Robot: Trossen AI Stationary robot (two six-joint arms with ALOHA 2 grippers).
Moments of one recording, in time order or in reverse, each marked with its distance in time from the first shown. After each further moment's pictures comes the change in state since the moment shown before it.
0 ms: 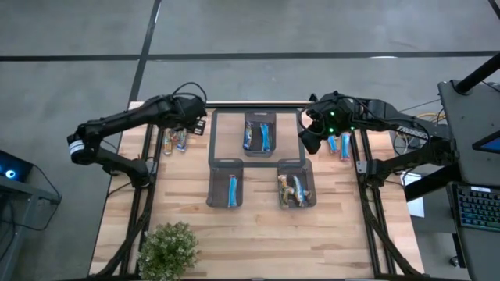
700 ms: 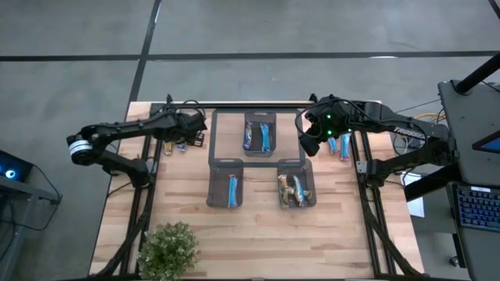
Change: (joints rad) left arm 0.053 -0.001 -0.381 0.319 0.041 -0.037; right arm 0.000 0.001 -0.046 0.002 0.000 0.006
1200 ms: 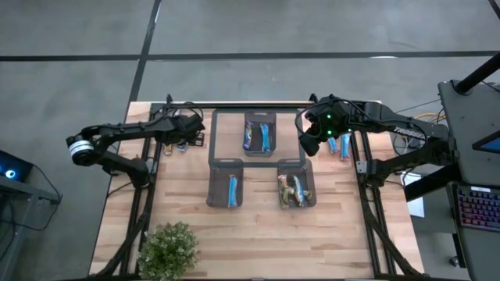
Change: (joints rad) left arm 0.060 0.000 -0.140 0.229 0.009 0.002; right arm 0.000 0.000 0.000 0.004 0.000 0.004
